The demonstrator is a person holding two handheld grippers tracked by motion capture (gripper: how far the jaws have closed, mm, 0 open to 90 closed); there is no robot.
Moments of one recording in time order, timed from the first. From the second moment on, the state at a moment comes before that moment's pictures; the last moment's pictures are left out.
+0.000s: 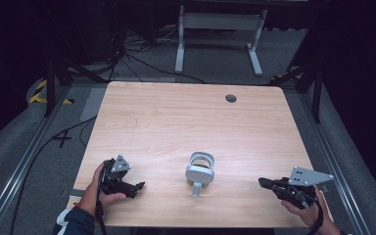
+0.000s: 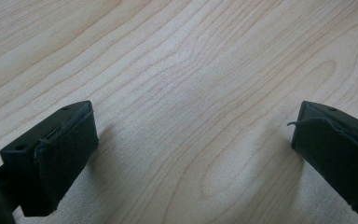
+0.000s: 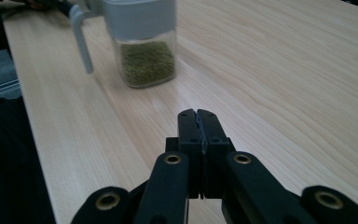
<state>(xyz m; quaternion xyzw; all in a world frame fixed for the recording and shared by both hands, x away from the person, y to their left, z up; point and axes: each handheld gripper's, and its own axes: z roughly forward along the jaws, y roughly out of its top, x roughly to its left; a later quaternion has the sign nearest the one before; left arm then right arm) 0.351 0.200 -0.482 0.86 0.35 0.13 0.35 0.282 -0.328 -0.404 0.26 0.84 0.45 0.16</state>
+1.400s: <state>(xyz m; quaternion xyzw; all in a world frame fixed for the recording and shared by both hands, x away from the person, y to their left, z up) 0.351 0.200 -0.482 0.86 0.35 0.13 0.35 0.292 -0.195 -0.359 0.12 0.85 0.49 0.15</state>
